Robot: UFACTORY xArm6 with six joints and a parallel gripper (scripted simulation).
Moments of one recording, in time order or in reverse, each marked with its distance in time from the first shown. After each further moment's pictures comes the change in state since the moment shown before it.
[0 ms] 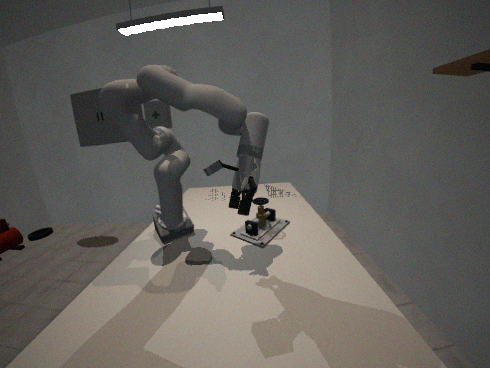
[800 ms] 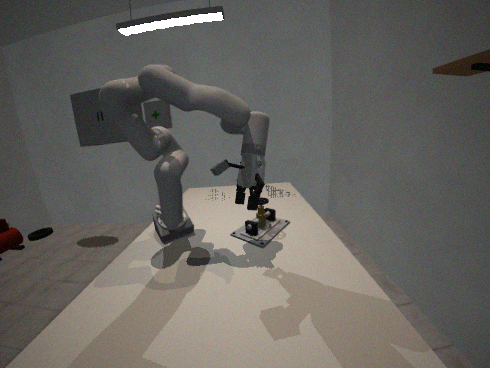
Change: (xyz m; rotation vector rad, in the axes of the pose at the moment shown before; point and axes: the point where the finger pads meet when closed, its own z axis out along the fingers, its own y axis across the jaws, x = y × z) arm -0.029 0.023 -0.014 -0.010 -0.074 -0.082
